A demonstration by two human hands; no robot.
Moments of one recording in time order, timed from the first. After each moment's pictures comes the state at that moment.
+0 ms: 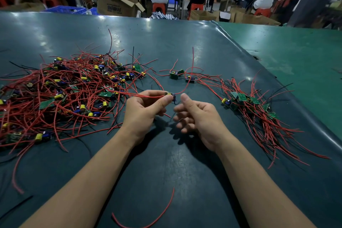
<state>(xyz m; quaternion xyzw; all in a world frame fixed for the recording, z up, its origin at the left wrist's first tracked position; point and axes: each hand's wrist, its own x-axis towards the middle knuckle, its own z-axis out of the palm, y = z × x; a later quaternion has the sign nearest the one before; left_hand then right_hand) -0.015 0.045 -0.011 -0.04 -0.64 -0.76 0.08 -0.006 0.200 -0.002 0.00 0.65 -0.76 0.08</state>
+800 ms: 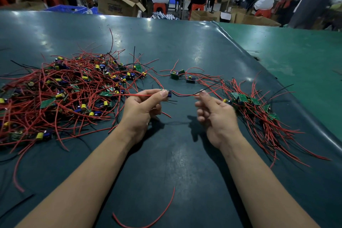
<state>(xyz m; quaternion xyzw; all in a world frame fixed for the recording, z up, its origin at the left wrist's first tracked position) -0.021 0.042 -0.009 -0.01 -0.56 -0.83 0.02 -0.014 0.213 -0.003 0.11 0.54 -0.83 -0.04</state>
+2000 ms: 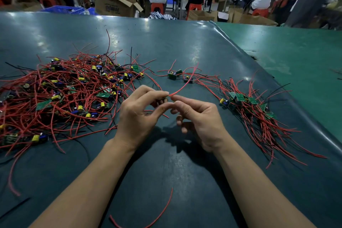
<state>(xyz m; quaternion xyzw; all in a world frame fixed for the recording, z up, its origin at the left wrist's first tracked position) -0.012 0.035 -0.011 -0.24 -0.79 -0.41 0.38 0.000 0.199 -0.005 -0.09 0.60 -0.80 0.05</state>
